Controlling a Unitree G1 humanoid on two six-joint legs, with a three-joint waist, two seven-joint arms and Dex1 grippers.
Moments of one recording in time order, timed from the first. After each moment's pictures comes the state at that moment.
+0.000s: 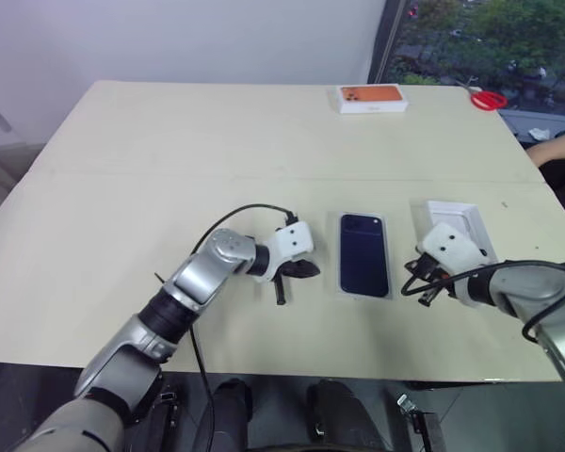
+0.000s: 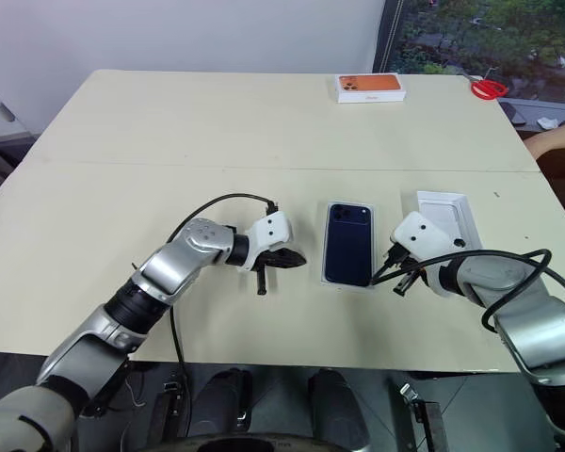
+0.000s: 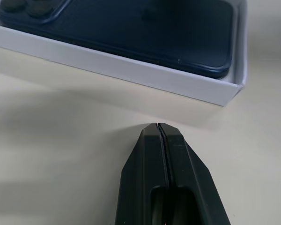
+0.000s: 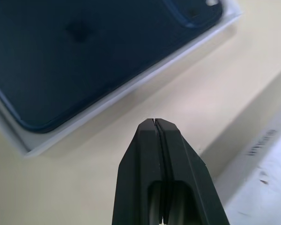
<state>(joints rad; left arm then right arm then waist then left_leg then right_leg) -0.70 0.34 -0.52 0.11 -0.11 0.51 -0.96 -0.11 -0.96 -0.03 -0.54 0.26 0.95 0.67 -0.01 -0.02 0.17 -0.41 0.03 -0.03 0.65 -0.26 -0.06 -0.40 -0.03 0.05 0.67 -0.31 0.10</state>
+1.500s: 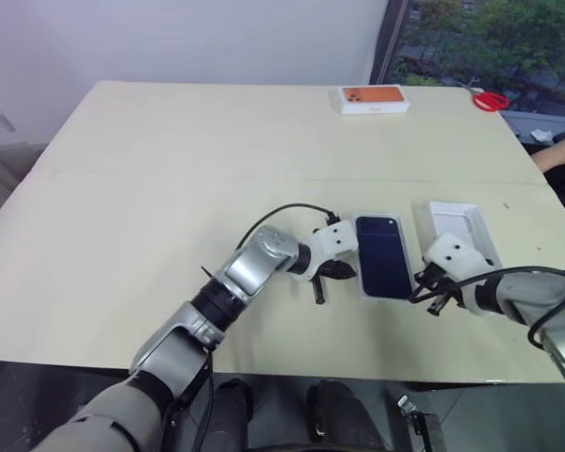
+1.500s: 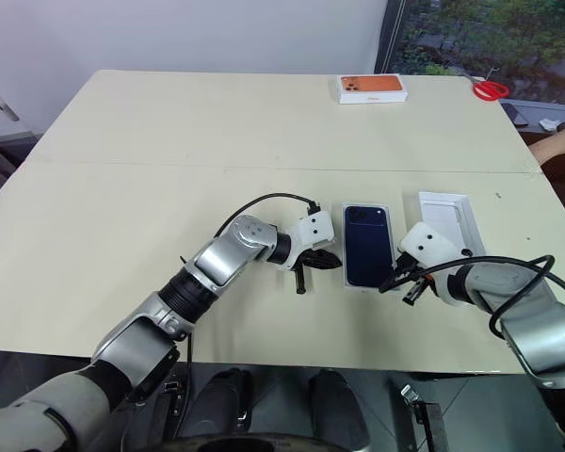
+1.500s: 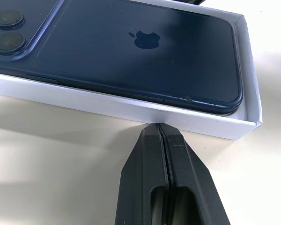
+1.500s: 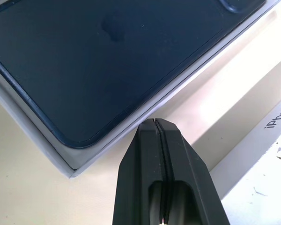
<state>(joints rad) -0.78 0.10 -0.54 0.31 -0.03 0.52 -0.95 -0.06 -0.99 -0.06 -0.49 0.23 0.91 0.71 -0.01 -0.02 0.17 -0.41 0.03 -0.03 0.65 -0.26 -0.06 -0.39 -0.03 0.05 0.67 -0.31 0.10</state>
